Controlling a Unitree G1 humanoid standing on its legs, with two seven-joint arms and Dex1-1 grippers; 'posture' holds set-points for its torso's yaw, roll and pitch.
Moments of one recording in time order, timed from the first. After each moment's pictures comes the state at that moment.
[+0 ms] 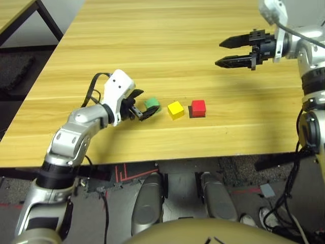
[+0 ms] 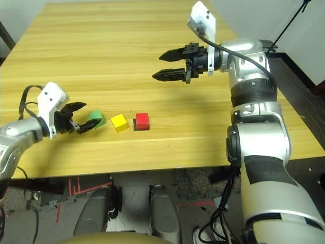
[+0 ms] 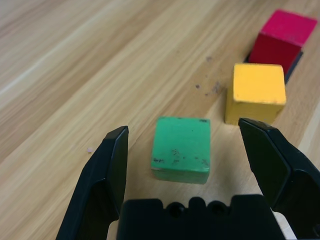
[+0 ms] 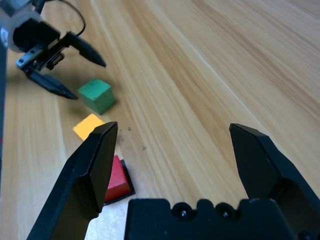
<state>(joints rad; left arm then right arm) -0.35 0.68 -0.09 -0.12 -0.32 0.55 -0.74 -1.08 -0.59 -0.02 0.74 0.15 0.39 1.42</state>
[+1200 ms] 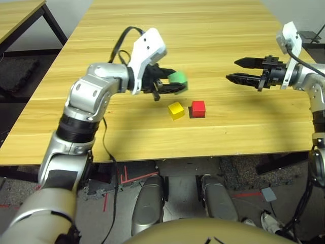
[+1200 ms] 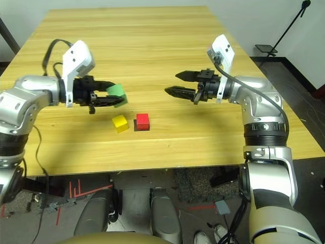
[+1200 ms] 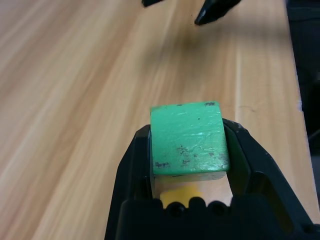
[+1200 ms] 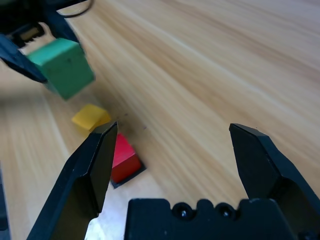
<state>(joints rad) -0.85 0.50 -0.27 0.05 -0.31 0.71 -1.04 -0.70 -0.66 -0.07 0.31 0.35 0.57 1.23</state>
